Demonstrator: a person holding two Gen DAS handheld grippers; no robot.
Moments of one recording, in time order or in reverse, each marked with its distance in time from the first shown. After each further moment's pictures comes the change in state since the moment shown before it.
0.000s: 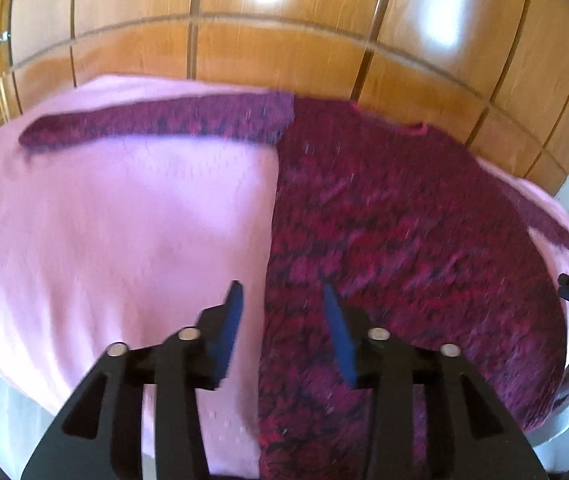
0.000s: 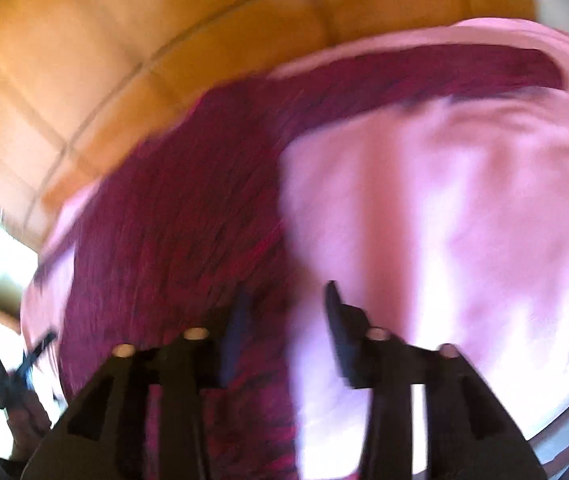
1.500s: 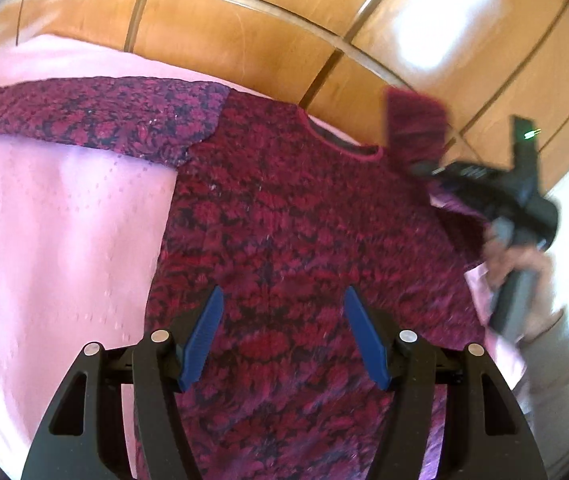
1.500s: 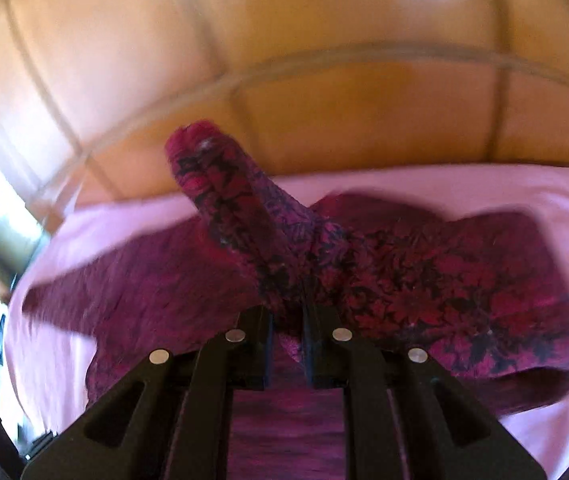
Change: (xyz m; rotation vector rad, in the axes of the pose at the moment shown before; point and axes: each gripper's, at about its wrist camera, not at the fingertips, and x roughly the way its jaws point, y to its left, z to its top) left arm 0.069 -0.025 0.068 -0.157 0.090 -0.282; right arm 0.177 0.247 0.124 -0.422 0.077 0.051
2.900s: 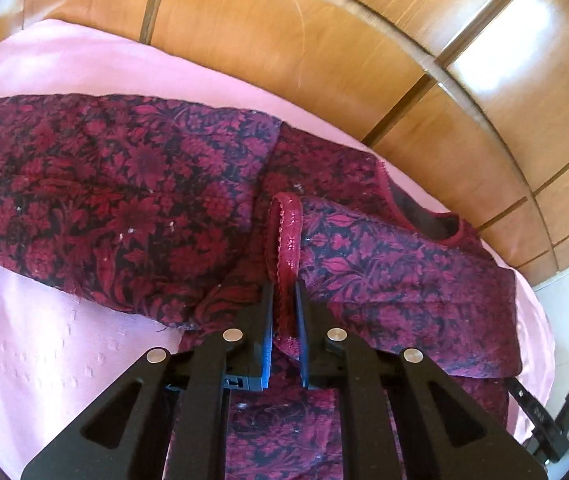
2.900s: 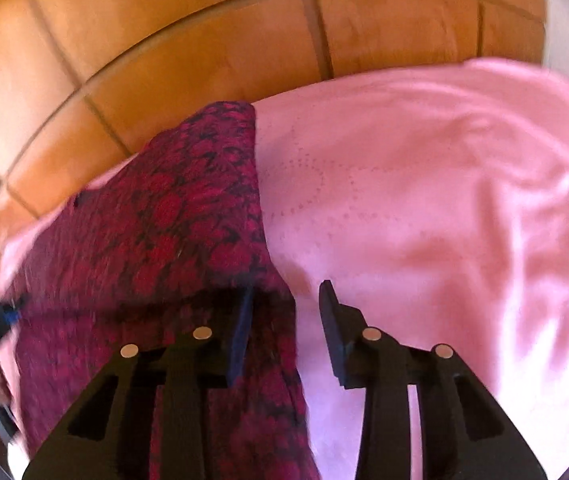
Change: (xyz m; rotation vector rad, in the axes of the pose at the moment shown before) left arm 0.089 0.027 0.101 -0.118 0.021 0.132; right arm -0.076 -0.144 -0.101 0.213 -0.017 -0.261
